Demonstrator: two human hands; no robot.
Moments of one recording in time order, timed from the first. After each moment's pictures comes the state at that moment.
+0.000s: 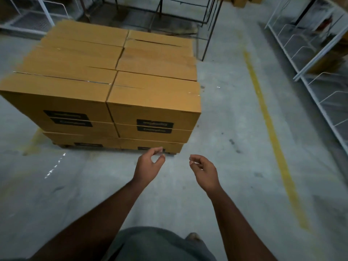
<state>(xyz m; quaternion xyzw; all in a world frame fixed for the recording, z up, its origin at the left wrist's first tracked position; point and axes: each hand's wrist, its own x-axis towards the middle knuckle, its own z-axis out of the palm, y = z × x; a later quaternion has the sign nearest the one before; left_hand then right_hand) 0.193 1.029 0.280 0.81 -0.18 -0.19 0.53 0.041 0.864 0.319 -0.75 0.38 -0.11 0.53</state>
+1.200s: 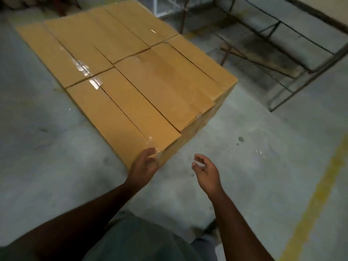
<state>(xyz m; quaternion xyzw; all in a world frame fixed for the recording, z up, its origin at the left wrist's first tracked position) 0.324 0.525 0.255 0.84 0.10 -0.06 0.52 0.350 0.273 0.268 -0.84 0.12 0.13 0.51</state>
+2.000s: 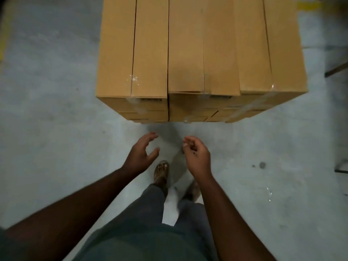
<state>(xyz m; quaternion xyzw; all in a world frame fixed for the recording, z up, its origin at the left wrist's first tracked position) 0.349 0.236 0.193 0.79 0.39 0.05 0.46 0.515 0.097 0.209 -0.79 -0.12 0.38 0.46</state>
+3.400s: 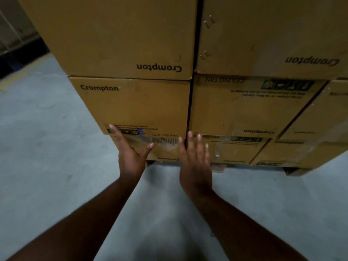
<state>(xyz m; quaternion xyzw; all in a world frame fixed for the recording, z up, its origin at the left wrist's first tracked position) 0.395 0.373 -0.301 0.67 0.51 0.41 0.35 0.549 0.245 -0.339 -0.81 -0.54 -0.14 0.16</state>
